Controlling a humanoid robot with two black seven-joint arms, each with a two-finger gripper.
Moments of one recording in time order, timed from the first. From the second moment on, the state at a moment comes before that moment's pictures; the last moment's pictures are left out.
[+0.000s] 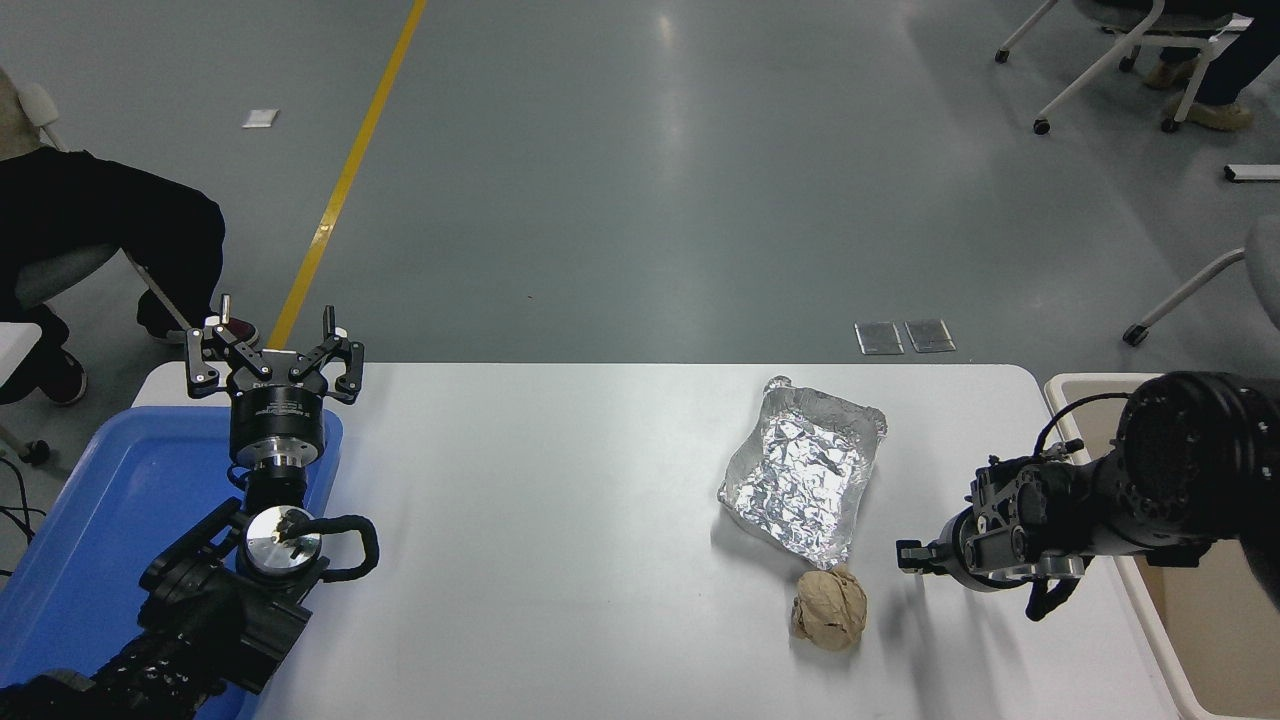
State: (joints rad) left arm -0.58 0.09 -1.10 -0.42 -0.12 -0.60 -0.58; right arm 1.30 -0.06 -1.36 1.01 -0.06 -0.01 -0.08
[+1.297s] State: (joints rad) left arm -0.59 0.09 -1.09 -0.42 -0.12 -0.60 -0.59; right arm 2.08 -0.33 -1.38 1.46 -0.10 0.32 -0.08
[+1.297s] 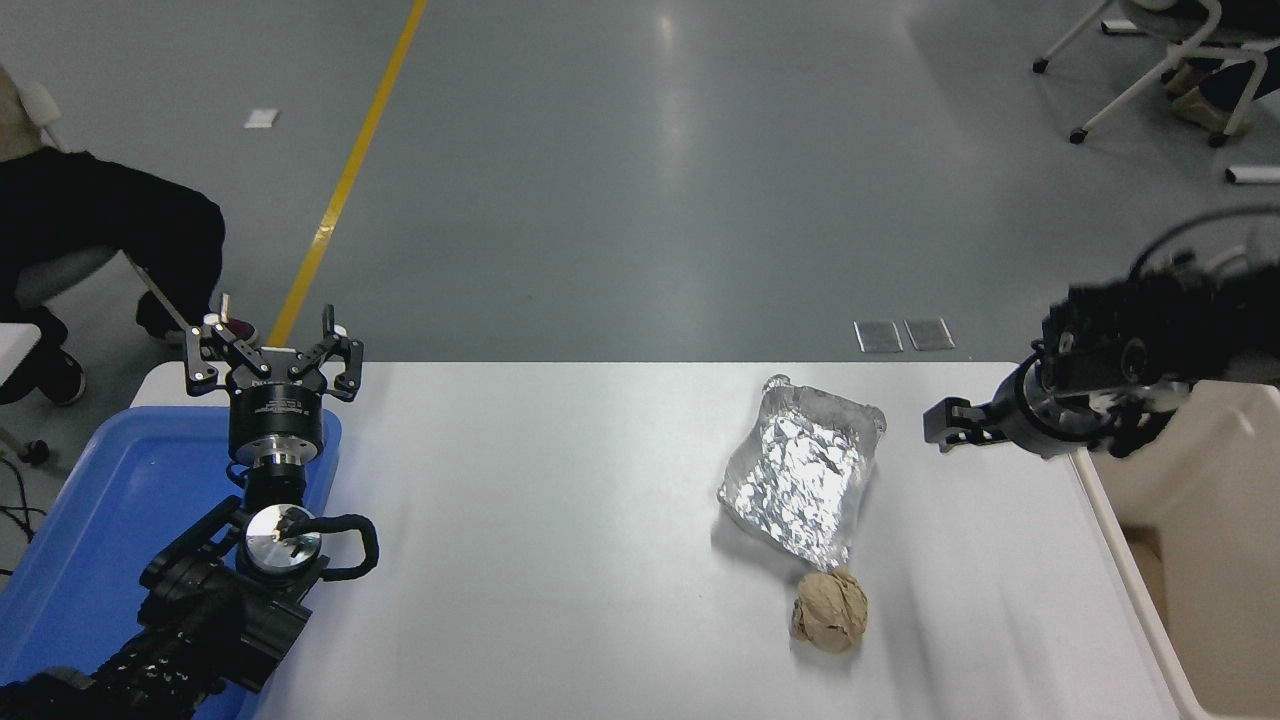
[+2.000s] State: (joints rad) left arm -0.59 0.09 -1.09 -0.42 -0.12 -0.60 -0.59; right arm 2.39 -0.40 -1.40 1.59 -0.14 0.48 -0.08
